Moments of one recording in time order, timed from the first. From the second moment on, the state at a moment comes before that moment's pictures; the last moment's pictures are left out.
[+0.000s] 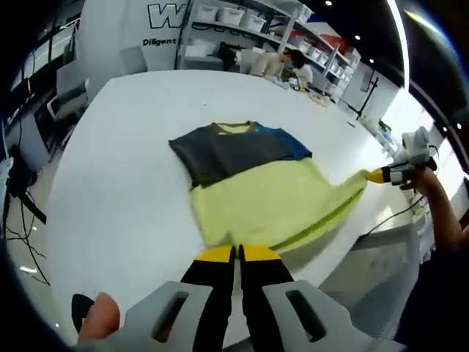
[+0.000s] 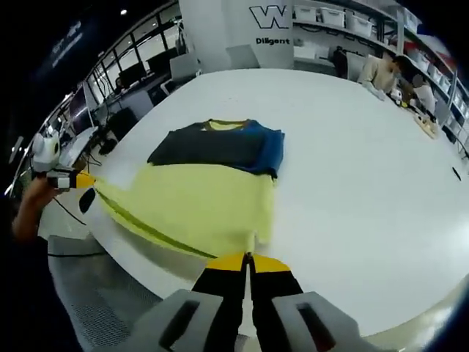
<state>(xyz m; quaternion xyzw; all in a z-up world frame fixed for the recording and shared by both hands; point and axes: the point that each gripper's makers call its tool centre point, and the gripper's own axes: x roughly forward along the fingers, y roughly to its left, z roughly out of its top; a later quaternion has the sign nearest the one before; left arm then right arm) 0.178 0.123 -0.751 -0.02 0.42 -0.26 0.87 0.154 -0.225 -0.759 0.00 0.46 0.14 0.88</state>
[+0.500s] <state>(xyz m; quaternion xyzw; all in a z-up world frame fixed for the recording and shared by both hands) 0.257 0.120 -0.725 -0.04 0.36 -0.25 0.90 0.228 -0.228 -0.732 0.00 0.41 0.12 0.91</state>
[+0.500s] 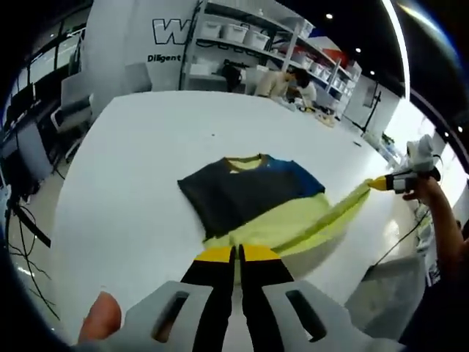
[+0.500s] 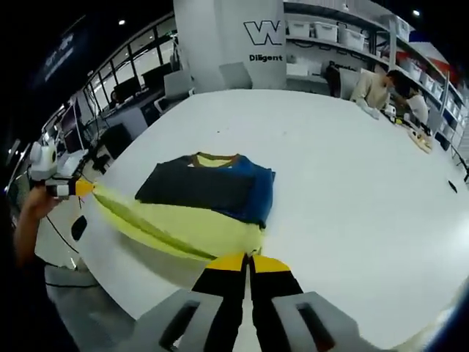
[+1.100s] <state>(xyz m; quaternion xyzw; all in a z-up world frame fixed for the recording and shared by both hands) 0.355 0.116 -0.710 -0.05 0.33 -0.22 0.92 0.337 -0.236 -0.712 0.00 0.37 0.11 0.92</state>
